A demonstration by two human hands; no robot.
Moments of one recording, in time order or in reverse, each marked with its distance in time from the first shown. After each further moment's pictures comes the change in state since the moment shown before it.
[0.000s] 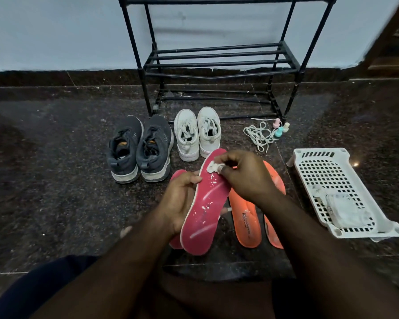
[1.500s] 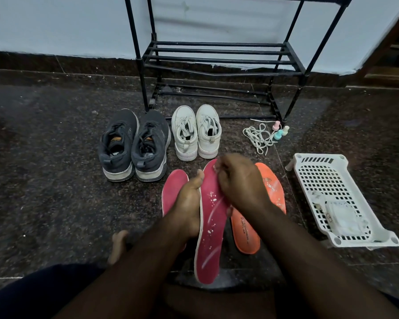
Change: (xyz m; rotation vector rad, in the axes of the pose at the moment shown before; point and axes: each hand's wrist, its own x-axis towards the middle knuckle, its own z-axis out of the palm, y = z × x) left_hand 0.042 -0.020 -0.006 -0.224 0.110 -0.092; right_hand 0.005 0.005 0.028 -0.311 0.146 -0.269
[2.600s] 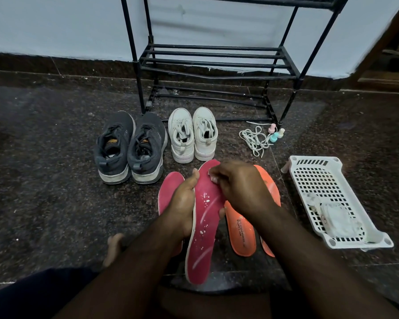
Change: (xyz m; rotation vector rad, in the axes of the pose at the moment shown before) left_hand -0.002 0.005 0.000 0.085 -0.061 0.011; right_hand -0.001 0.004 -0.014 -0.003 -0.116 -0.076
